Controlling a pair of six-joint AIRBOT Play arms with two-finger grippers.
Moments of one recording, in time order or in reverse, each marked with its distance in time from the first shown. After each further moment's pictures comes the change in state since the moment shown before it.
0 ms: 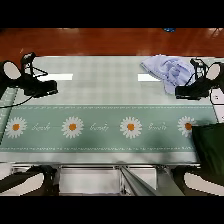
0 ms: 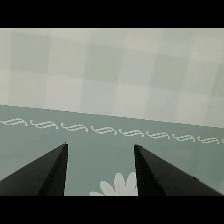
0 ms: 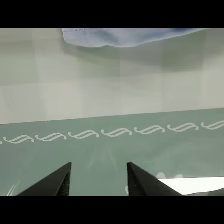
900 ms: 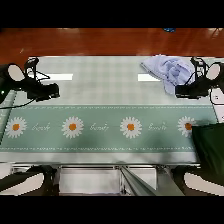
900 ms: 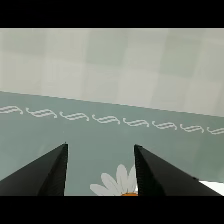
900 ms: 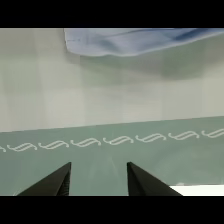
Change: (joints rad) left arm 0.000 -0.026 -0.025 -0.008 -0.019 -0.004; right arm 0.000 -0.001 0.000 0.006 -0.037 0.000
